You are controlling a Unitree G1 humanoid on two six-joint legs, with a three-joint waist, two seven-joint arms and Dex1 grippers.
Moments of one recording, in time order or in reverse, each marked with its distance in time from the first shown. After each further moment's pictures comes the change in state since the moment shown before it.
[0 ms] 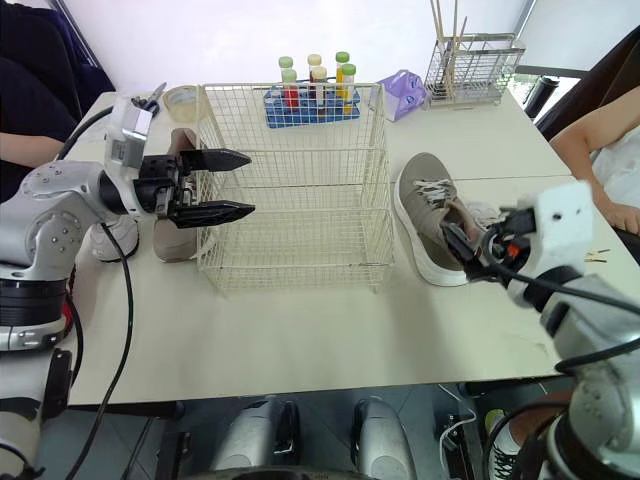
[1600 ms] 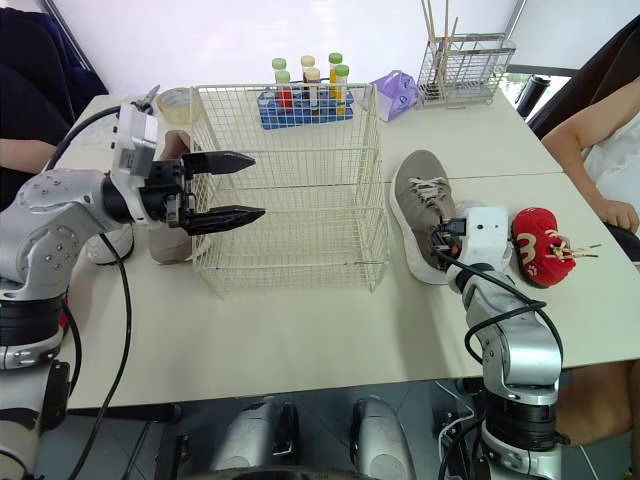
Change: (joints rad) left arm 0.073 0.006 0.028 -0.192 -0.028 0.077 0.171; right arm 0.004 0.143 0.356 0.538 -0.194 -0.600 -0.215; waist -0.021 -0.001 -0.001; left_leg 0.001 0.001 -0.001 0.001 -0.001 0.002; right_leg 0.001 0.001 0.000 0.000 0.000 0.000
